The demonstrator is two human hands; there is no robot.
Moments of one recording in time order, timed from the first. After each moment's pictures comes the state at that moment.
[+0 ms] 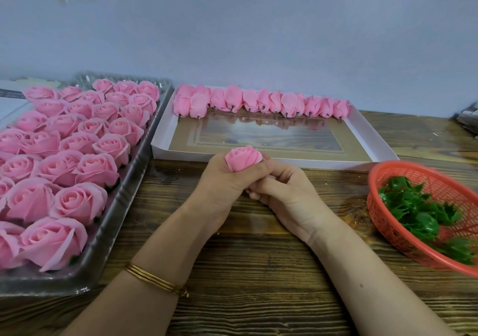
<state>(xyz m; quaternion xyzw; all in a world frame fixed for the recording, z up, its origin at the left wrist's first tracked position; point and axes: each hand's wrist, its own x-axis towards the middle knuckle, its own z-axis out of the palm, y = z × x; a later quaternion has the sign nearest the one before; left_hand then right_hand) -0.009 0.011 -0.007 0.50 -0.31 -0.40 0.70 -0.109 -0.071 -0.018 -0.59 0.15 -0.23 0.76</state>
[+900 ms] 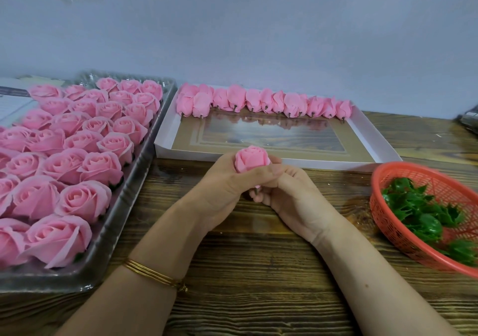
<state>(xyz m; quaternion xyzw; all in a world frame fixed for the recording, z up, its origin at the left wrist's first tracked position) 0.002 0.018 -0.002 0.47 -0.38 -0.48 0.63 -0.109 -0.075 -0.015 -0.57 0.17 -0.19 0.78</state>
